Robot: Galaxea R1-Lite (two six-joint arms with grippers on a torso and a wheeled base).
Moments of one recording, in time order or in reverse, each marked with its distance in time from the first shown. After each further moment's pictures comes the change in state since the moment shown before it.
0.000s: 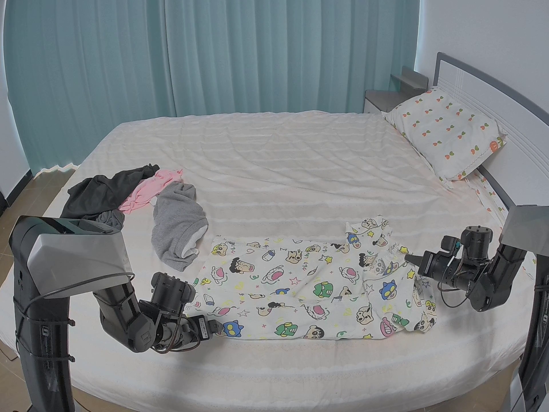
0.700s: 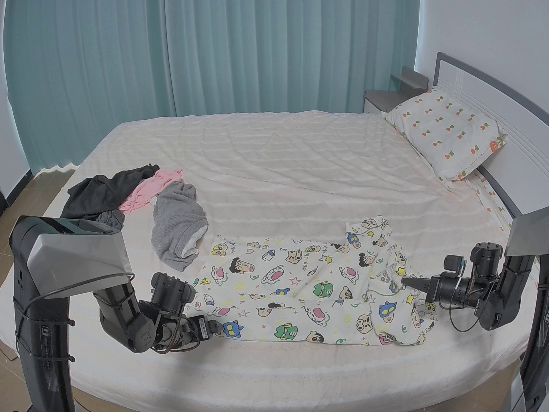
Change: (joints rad) left arm 0.000 0.000 0.003 -0.003 -0.001 -0.001; right arm -0.016 -0.039 0.214 -0.103 0.246 -0.126
